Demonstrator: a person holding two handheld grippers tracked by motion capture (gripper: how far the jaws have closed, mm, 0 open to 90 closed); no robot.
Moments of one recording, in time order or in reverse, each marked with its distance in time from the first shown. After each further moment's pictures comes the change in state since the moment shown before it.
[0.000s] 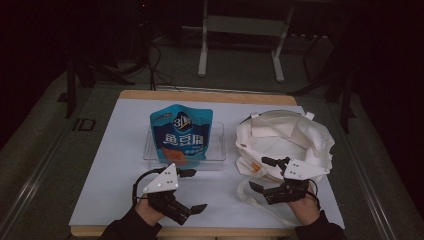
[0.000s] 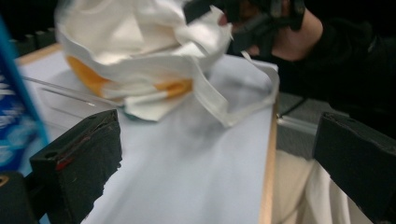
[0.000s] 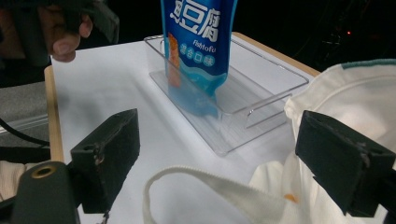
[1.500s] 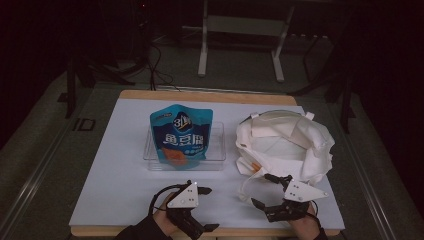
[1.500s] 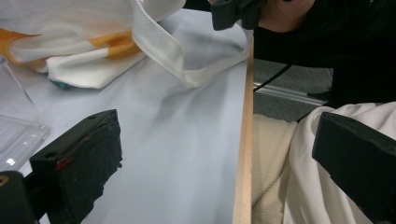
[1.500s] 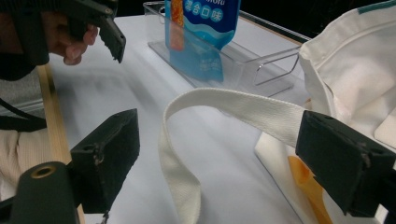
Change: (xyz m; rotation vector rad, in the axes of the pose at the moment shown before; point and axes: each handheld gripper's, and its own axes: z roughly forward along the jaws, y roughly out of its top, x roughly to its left) left arm -0.016 -0.034 0.045 0.090 -0.097 0.040; right arm 0.023 -0.049 -0.007 0.020 -0.051 -0.019
